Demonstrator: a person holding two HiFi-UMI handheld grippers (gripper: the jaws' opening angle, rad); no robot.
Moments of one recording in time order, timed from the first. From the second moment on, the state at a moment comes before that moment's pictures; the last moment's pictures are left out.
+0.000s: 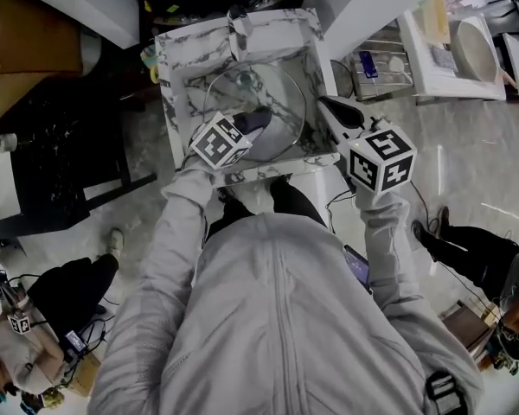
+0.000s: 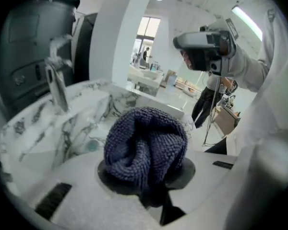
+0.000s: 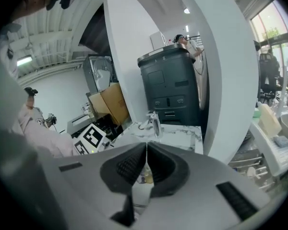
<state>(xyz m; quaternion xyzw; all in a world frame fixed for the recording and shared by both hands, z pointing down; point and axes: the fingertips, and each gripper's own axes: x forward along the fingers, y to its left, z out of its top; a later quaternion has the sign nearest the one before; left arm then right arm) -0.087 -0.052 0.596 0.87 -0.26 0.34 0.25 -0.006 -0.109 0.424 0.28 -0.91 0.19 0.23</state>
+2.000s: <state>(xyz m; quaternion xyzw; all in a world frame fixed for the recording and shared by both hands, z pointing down) -0.240 -0.067 0.208 0.82 -0.53 0.14 -0.16 -0.100 -0.102 0.222 0.31 -0.94 -0.06 0.12</state>
